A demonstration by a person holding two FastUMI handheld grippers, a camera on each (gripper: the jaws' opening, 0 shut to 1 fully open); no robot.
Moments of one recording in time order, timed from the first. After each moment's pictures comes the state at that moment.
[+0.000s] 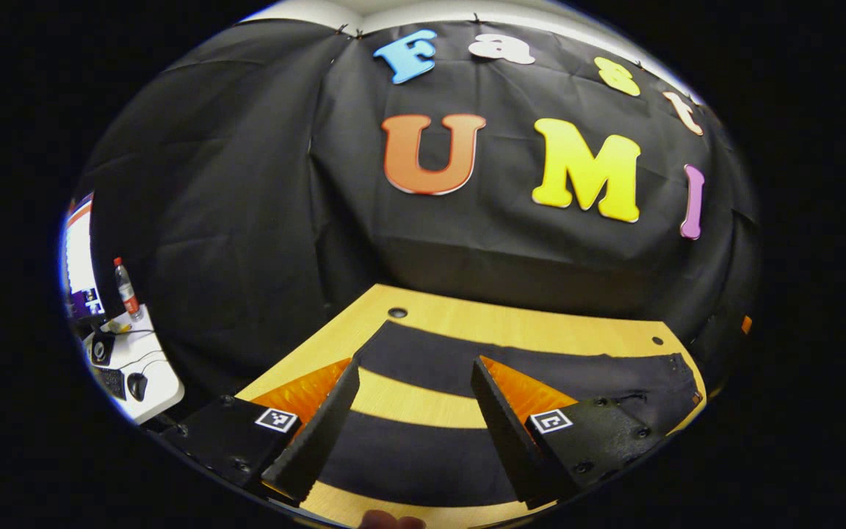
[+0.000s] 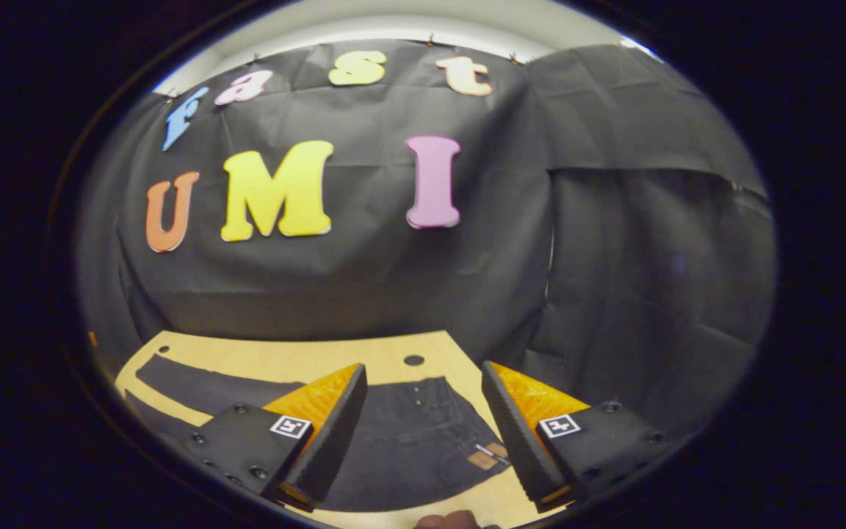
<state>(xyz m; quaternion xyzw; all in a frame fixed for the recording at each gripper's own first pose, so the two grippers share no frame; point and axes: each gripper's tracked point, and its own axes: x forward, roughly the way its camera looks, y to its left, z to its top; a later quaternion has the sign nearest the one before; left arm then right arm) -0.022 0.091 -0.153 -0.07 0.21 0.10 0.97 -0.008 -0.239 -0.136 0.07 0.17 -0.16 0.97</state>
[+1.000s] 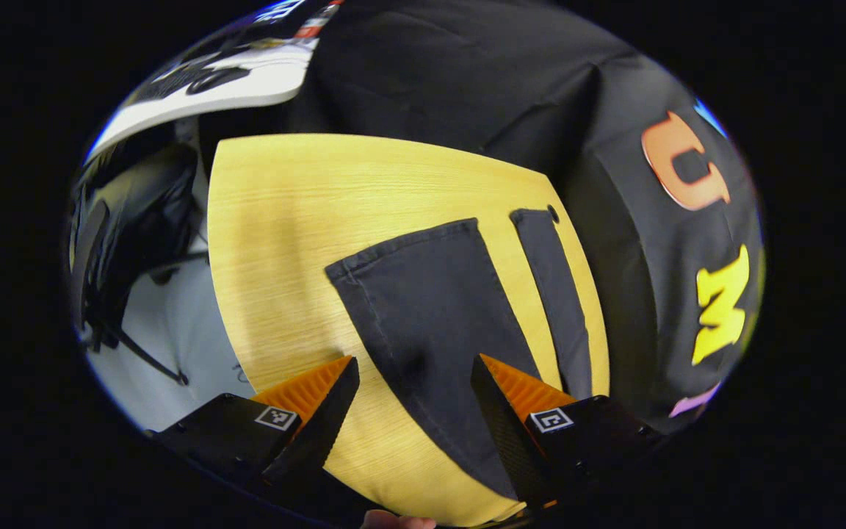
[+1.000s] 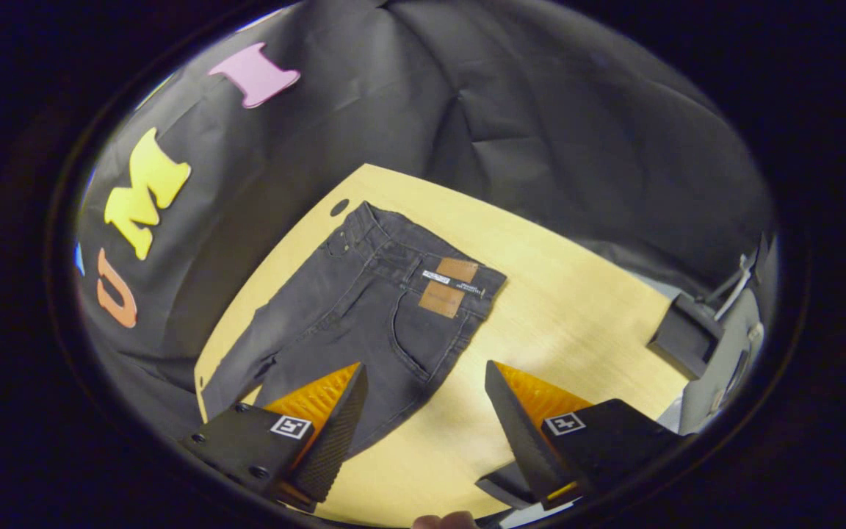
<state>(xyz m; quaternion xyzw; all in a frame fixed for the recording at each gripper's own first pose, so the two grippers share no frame) -0.114 0.123 -0.299 -0.52 0.37 0.27 0.72 -0.074 -0.251 -0.336 0.38 0.41 -0.20 0.80</state>
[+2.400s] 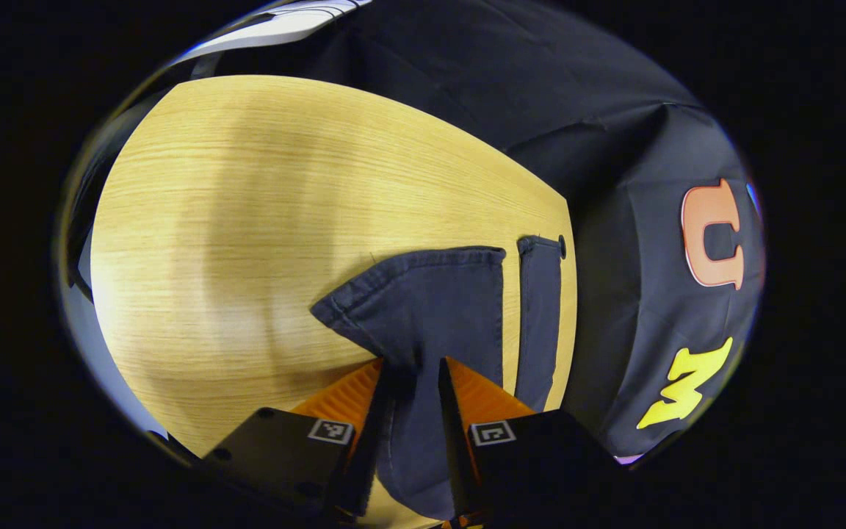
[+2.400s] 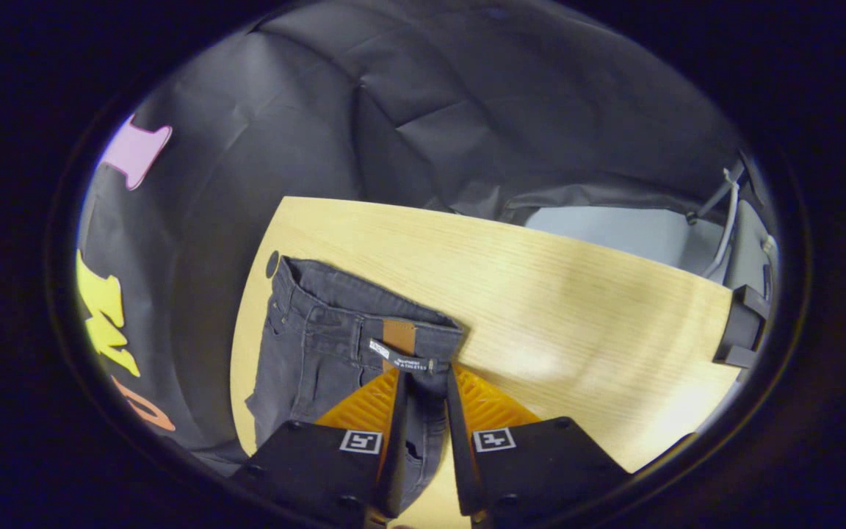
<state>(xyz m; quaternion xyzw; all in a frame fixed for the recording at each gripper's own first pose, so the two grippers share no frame) -0.023 0.128 -0.303 -0.61 0.35 0.26 0.66 -0.026 -0.318 -0.376 0.50 0.40 -0.30 0.71</state>
